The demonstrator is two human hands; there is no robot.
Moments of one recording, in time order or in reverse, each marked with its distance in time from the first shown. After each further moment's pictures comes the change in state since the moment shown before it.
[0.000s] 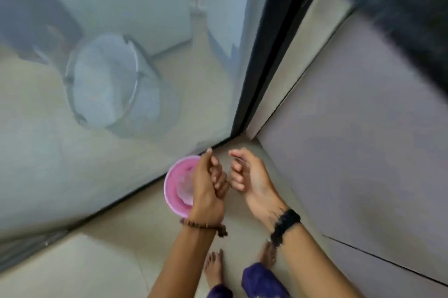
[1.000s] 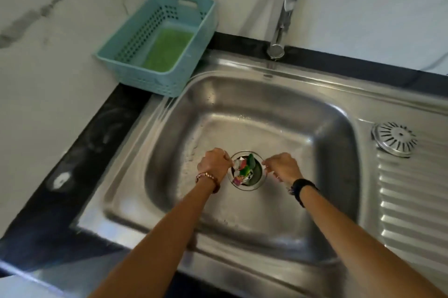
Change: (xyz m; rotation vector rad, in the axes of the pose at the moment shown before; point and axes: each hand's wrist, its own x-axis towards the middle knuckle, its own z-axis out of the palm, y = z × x) left_hand -0.041 -0.247 0.487 2.013 -0.645 0.562; right_hand -0.140 -0.345 -0.432 -0.387 0.821 -0.210
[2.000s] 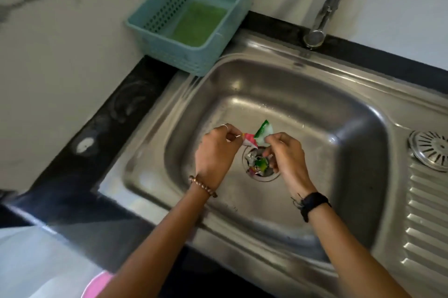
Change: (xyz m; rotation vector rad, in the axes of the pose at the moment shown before) left_hand -0.062 0.004 -0.051 -0.228 0.294 0.098; right_hand -0.067 -0.049 0.032 0.250 0.022 -0.250
